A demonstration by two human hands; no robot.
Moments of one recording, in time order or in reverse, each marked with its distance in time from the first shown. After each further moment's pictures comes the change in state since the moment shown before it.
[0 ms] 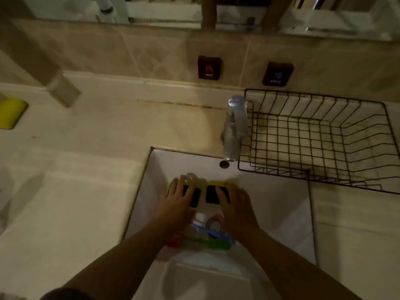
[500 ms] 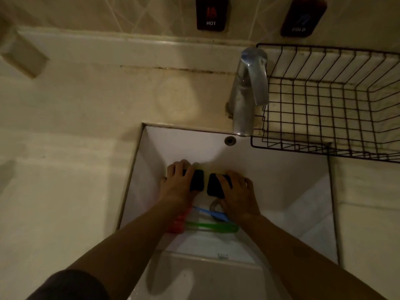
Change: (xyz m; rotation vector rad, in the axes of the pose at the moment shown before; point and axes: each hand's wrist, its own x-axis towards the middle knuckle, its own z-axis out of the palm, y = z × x) left_hand 0.034 -0.011 0.035 -0.080 0.017 -0.074; right_hand 0.013 -0.003 0.045 0.096 -0.015 0.083
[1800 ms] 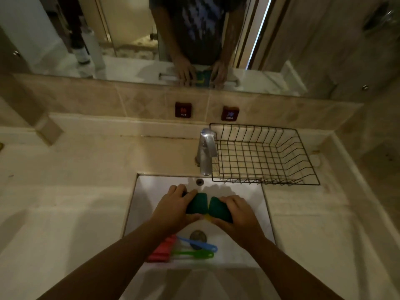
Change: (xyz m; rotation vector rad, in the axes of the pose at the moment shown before) left_hand -0.062 0.048 -0.132 -0.017 0.215 0.480; right_hand -0.096 -0.005 -0.152 0.249 0.369 0.012
